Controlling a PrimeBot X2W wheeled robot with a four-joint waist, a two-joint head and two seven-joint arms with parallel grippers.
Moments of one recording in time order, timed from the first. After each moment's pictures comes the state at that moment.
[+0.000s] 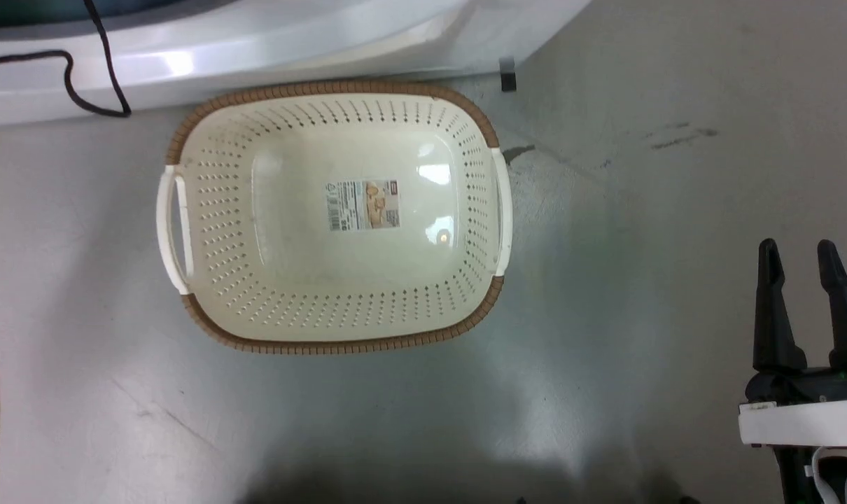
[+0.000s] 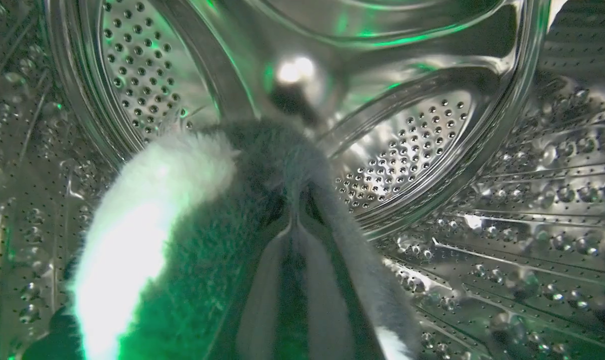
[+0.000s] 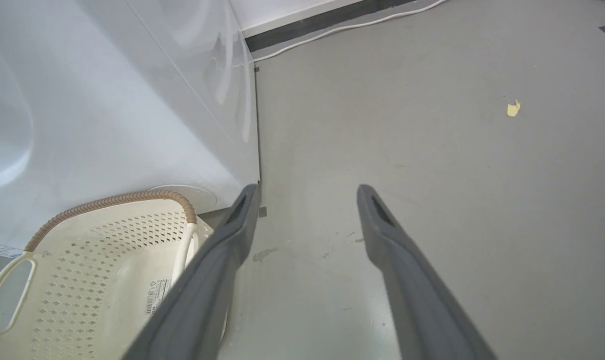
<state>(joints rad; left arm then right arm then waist) -1.39 0.43 -0.21 0.62 -0.55 0.07 -0.18 -0.07 -0.06 -0.11 -0.15 0.32 0.13 -0.19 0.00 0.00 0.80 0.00</state>
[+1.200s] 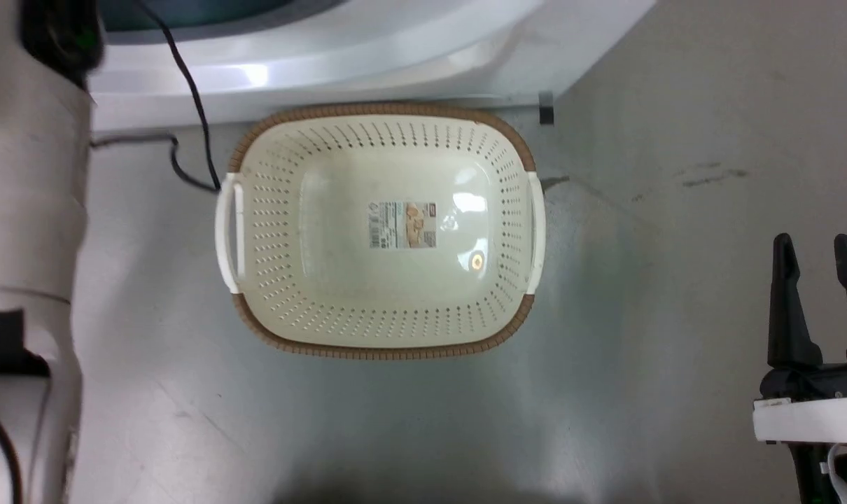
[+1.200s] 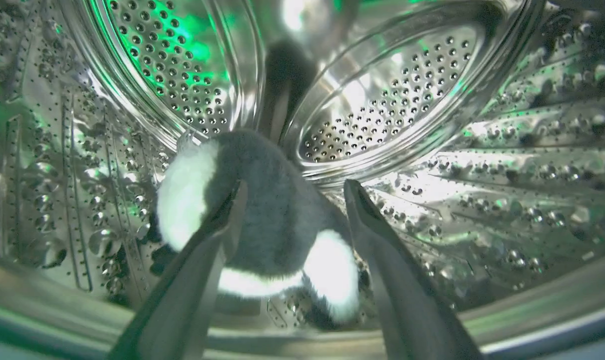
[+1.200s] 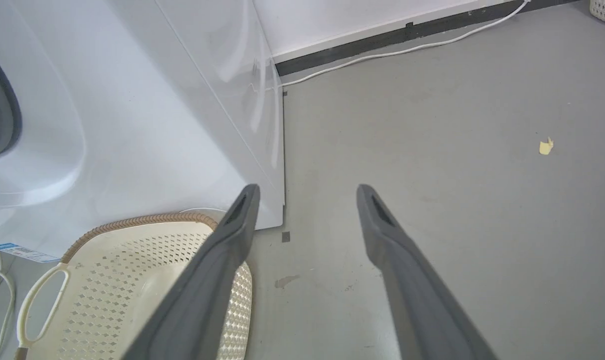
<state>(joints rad) -1.36 0.32 -0.25 0.89 -0.58 -0.04 -0.25 -0.08 -0.08 -0.13 -0.18 0.31 0.13 -0.16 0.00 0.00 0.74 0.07</state>
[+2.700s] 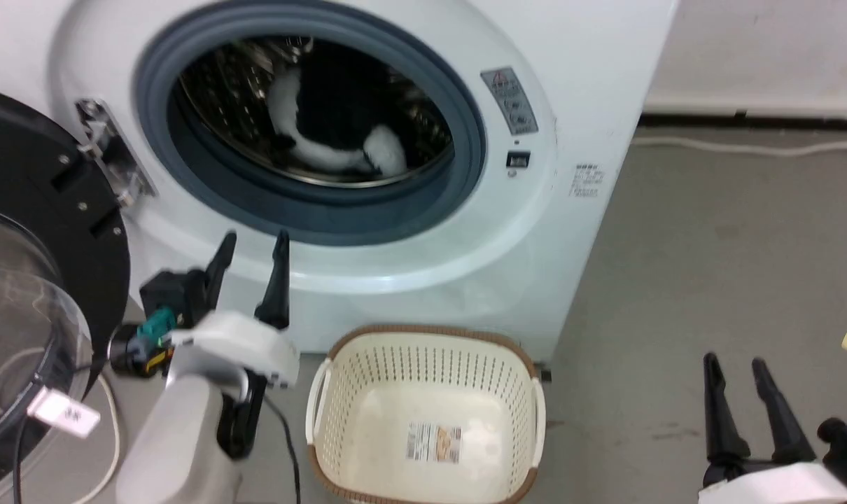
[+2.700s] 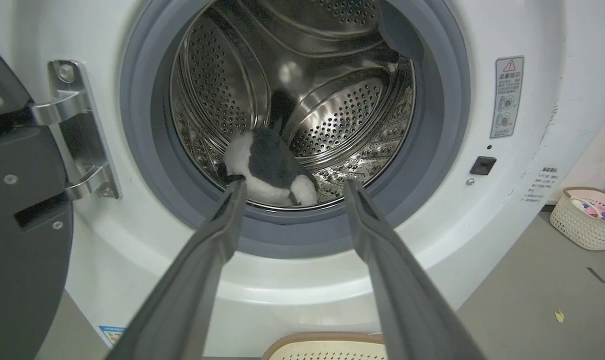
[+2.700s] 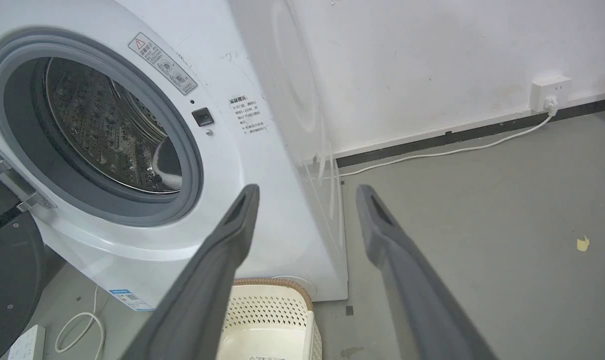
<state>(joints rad) -0.47 0.17 -0.17 0.54 -0.36 -0.06 -0.26 0.03 -0.05 -0.08 0.10 0.35 0.13 -0.22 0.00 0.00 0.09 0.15</state>
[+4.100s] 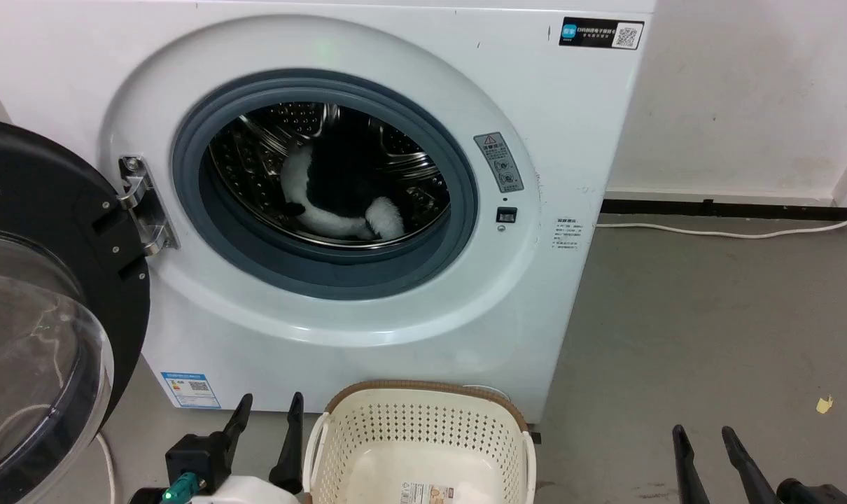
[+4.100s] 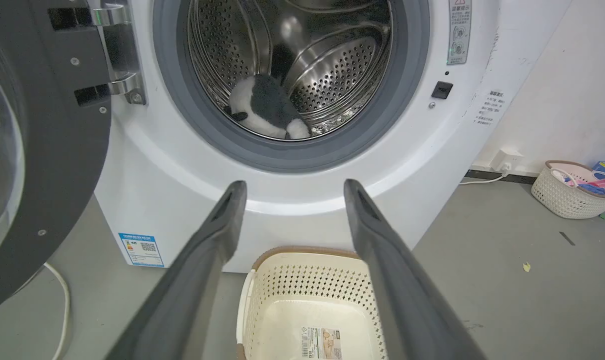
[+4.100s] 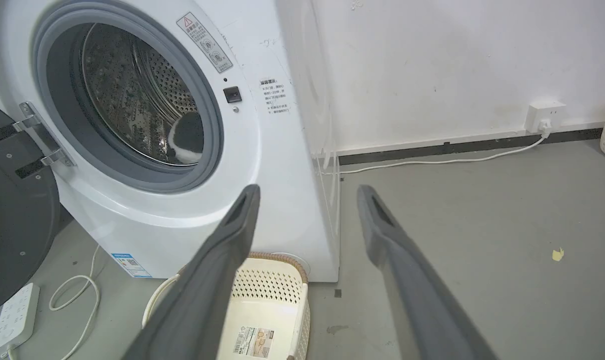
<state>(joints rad) -0.03 0.18 -0.21 0.29 -0.36 0.02 -0.23 0.16 -0.05 -0.03 0.15 0.26 0.13 -0.26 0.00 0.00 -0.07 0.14</state>
